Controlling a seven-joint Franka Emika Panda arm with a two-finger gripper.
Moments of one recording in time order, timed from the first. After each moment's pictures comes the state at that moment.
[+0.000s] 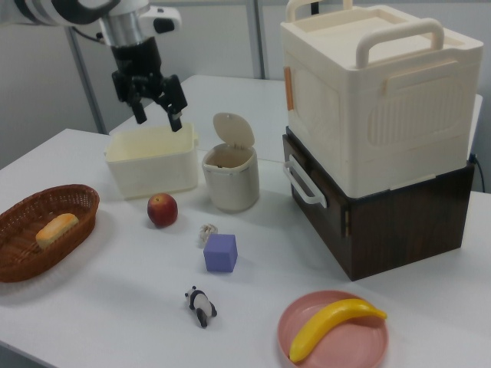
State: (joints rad) arm -0.05 -0.01 -0.01 -1.53 -0.04 1.58 0.01
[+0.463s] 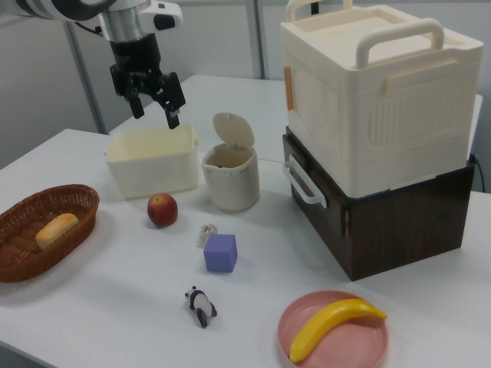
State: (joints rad) arm -0.06 -0.02 -0.03 -1.52 0.01 1.57 0.01
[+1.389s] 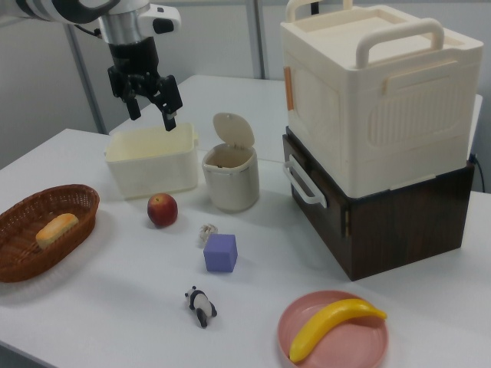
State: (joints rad) arm -0.05 -0.01 -0.02 -1.52 0.03 1.57 0.02
